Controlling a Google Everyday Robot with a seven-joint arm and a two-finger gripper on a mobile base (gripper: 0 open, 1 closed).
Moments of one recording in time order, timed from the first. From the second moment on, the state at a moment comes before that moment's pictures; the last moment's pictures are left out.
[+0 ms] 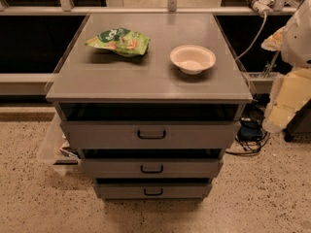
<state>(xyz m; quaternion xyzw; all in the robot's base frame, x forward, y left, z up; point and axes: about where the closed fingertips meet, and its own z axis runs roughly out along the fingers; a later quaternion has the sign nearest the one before) 0.438 -0.217 0.976 -0.60 0.78 -0.03 0.16</state>
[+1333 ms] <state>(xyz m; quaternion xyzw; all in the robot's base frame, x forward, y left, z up) 0.377 -0.212 0.872 -0.56 0.77 0.07 0.28</state>
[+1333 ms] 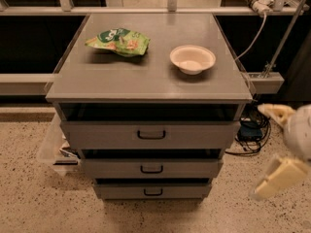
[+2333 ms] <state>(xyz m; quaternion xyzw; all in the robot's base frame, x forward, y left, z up) 0.380 -0.205 0.770 -0.49 0.79 0.15 0.33</state>
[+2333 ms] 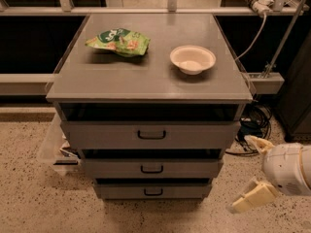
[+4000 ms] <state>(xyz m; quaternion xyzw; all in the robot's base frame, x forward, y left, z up) 0.518 -0.138 0.715 -0.57 0.70 0.23 0.37</state>
